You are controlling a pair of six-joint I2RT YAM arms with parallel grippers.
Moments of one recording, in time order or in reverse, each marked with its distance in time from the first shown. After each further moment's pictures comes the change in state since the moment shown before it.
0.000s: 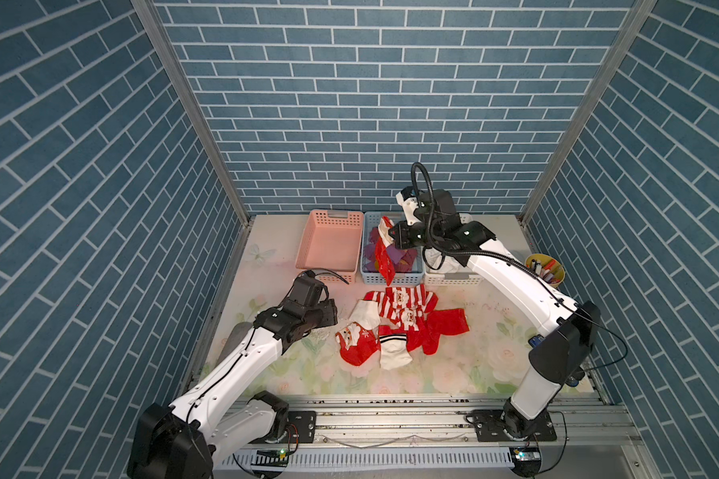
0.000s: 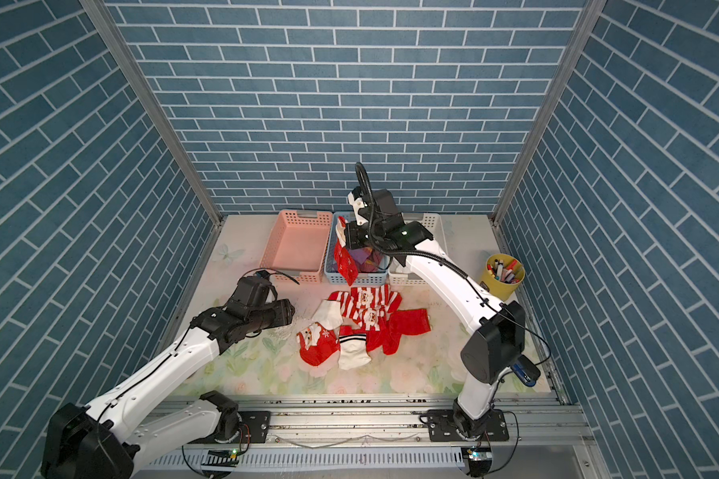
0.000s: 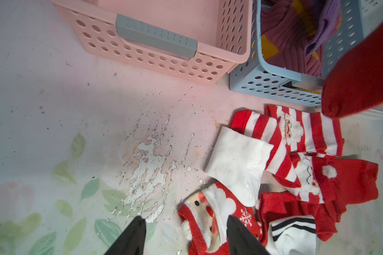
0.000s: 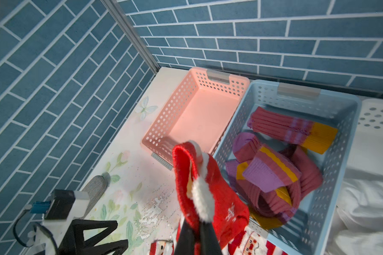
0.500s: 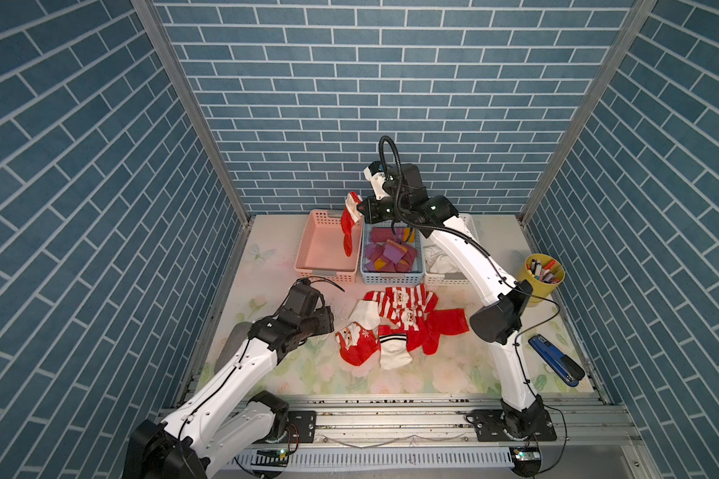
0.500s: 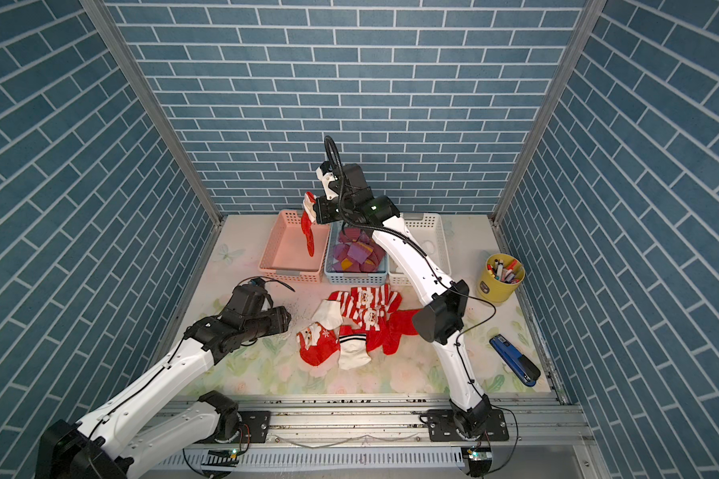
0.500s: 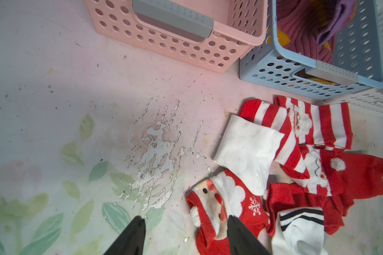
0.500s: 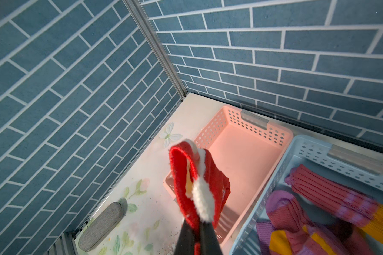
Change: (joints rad) left arm 0.002 -0.079 -0.062 -0.024 -0.003 -0.020; right arm 0.037 0.500 0.770 -0.182 -0.075 -0.020
